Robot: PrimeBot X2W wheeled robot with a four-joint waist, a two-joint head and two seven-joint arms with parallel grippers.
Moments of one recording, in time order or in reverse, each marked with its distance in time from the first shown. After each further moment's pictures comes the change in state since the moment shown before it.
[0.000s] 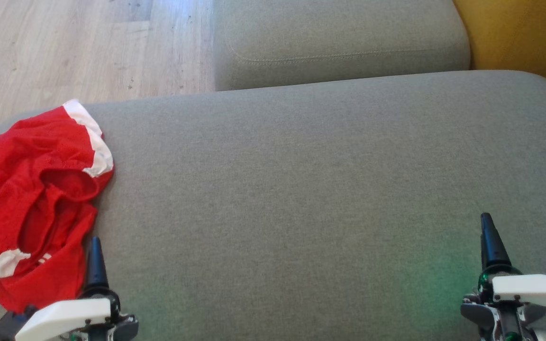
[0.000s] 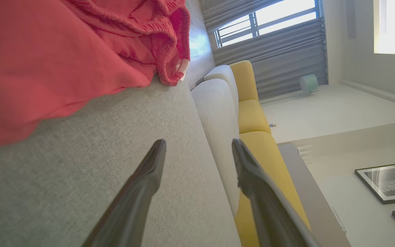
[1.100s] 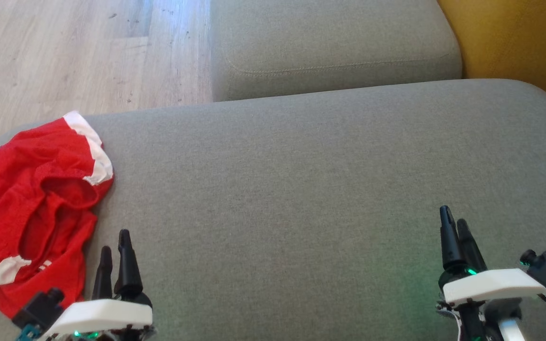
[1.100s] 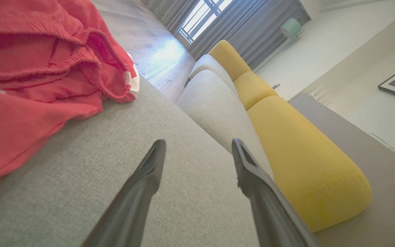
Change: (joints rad) left arm 0.042 0.001 -0.095 -0.090 0.466 0.043 -0.094; right arm 0.010 0.000 0.129 -0.055 -0.457 0.000 -0.093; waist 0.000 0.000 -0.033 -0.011
